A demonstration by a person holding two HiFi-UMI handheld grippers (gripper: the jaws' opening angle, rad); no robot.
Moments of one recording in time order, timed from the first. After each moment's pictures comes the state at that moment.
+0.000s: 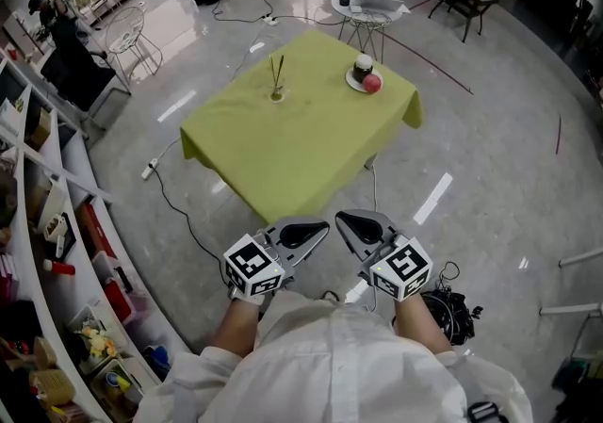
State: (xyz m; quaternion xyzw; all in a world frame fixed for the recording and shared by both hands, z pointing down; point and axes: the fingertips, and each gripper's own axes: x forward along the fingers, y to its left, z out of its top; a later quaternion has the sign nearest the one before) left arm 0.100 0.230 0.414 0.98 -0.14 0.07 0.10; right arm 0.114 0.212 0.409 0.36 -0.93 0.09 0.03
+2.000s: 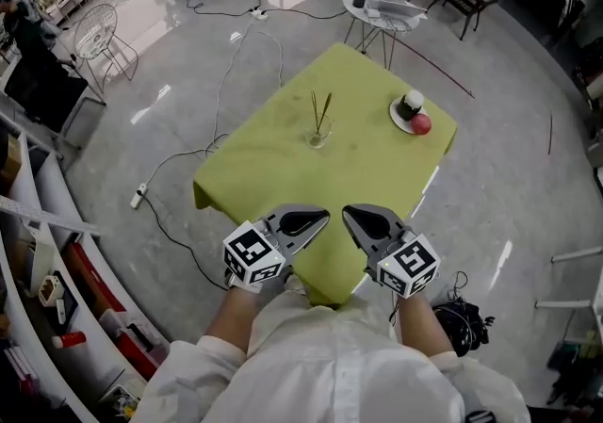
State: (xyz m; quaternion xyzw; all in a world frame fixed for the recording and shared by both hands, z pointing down) left arm -0.021 -0.001 0.428 0.99 -0.09 0.06 0.11; right arm 0.003 -0.004 0.419 0.41 -0.90 0.12 0.07
